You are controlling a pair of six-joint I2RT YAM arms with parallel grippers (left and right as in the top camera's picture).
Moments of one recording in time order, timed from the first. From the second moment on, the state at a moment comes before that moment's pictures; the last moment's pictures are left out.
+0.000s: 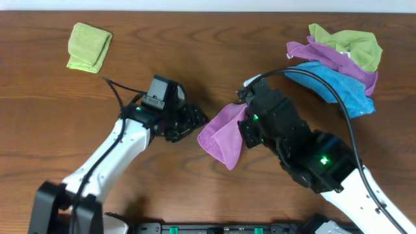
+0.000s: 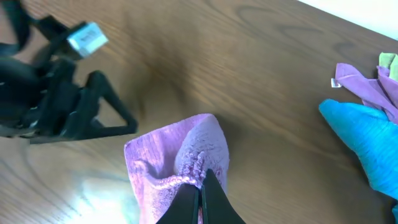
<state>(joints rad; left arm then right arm) -0.38 1.54 0.97 -0.53 0.57 -0.87 0.72 1.18 1.24 -0.87 0.24 0.18</state>
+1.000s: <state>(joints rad) -0.34 1.66 0.84 -0.25 0.96 -1.39 0.72 1.18 1.24 -0.87 0.24 0.18</state>
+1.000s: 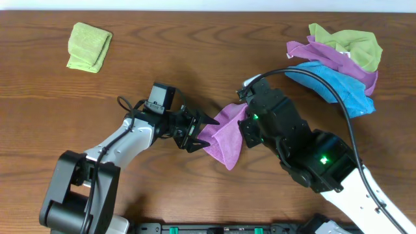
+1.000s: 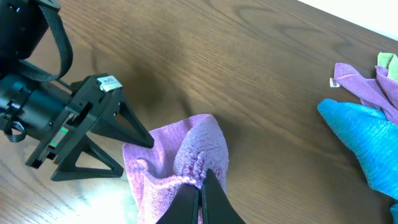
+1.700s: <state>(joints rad) -0.40 1.79 0.84 -0.08 1.04 -1.53 0.72 1.18 1.24 -0.87 0.24 0.18</state>
